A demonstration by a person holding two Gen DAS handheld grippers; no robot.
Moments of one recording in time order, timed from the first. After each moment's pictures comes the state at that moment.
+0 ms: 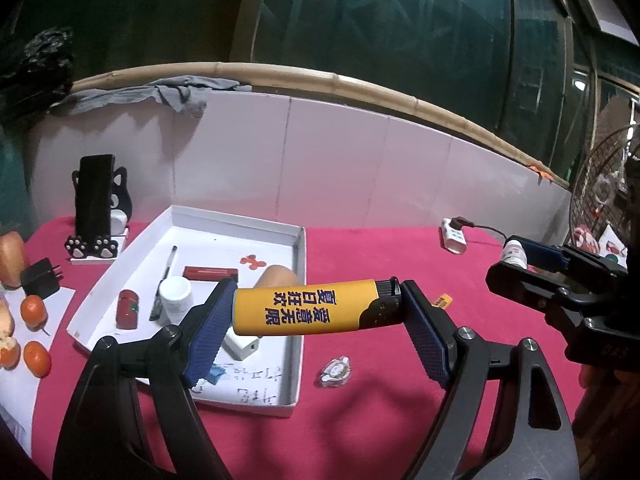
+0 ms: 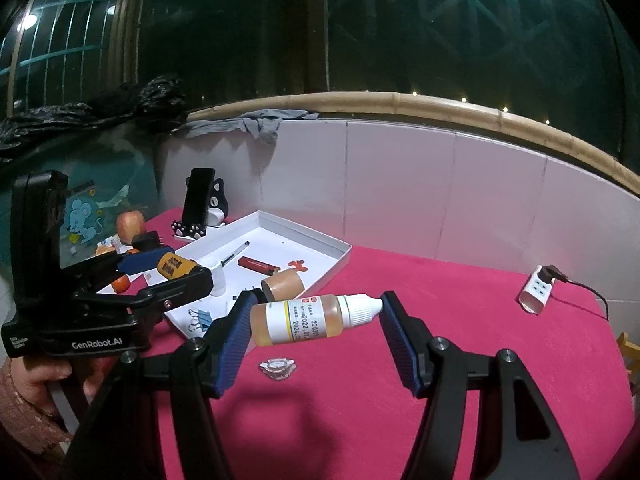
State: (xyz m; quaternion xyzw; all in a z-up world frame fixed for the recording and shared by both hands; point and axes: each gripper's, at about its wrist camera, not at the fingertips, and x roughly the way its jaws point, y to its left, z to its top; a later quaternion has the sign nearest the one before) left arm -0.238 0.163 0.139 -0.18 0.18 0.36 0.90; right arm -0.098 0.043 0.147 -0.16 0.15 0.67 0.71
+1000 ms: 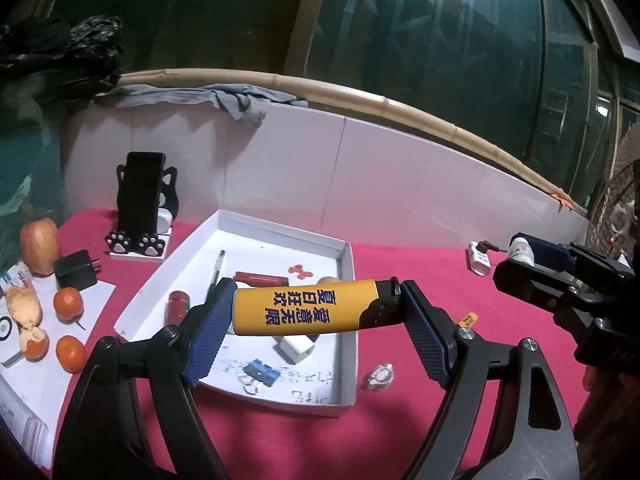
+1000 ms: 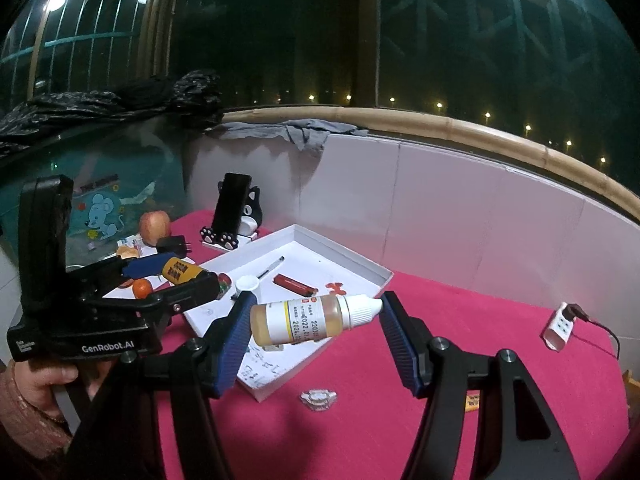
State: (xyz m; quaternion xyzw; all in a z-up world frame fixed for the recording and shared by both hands) left arm -0.292 0.187 0.142 -0.20 0.15 0.40 0.88; right arm -0.145 0.074 0.163 -0.18 0.12 0.70 0.68
